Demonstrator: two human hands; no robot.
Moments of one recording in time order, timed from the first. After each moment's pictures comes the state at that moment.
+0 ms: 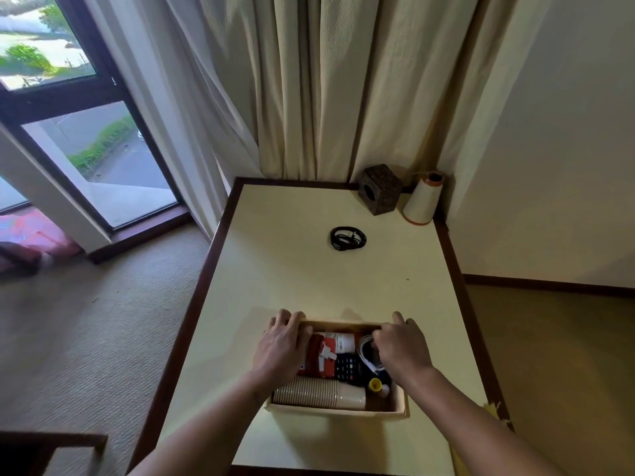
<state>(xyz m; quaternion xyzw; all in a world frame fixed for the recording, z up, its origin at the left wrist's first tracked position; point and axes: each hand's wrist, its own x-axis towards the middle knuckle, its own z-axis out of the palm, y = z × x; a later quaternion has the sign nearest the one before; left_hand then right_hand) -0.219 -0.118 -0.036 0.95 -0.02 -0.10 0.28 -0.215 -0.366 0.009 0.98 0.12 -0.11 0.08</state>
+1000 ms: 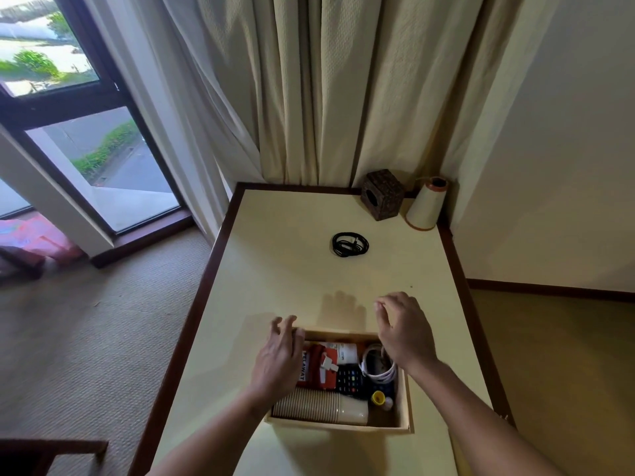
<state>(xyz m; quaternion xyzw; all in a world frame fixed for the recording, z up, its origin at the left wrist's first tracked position) -0.222 -0.124 -0.029 0.93 0.03 -0.08 0.35 -0.179 -0.375 0.008 0.96 0.02 0.08 -0.26</state>
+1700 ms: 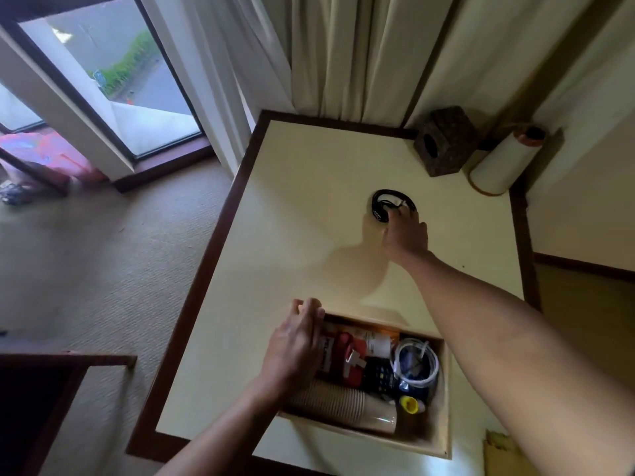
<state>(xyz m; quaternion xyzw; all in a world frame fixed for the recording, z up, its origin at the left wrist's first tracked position) -0.215 -0.119 -0.055 0.92 0.08 -0.07 0.37 0.038 -0.321 -0.100 0.99 0.02 -0.09 -0.06</state>
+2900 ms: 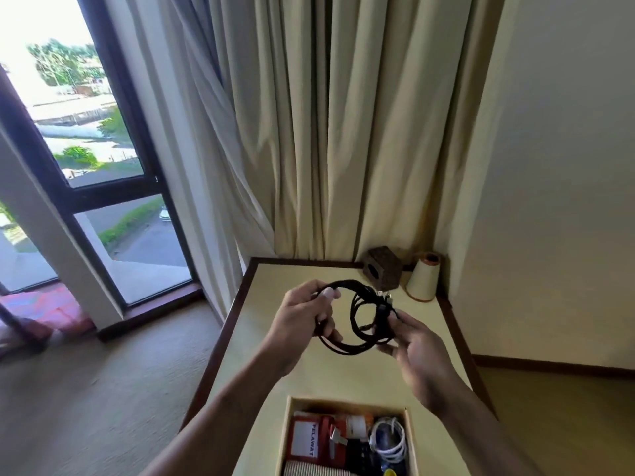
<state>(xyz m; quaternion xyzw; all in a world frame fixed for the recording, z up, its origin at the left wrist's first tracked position) -0.176 -0.138 0.206 0.66 -0.06 -0.04 0.75 -0.197 -0.332 0.186 0.63 -0.10 -0.05 -0.77</state>
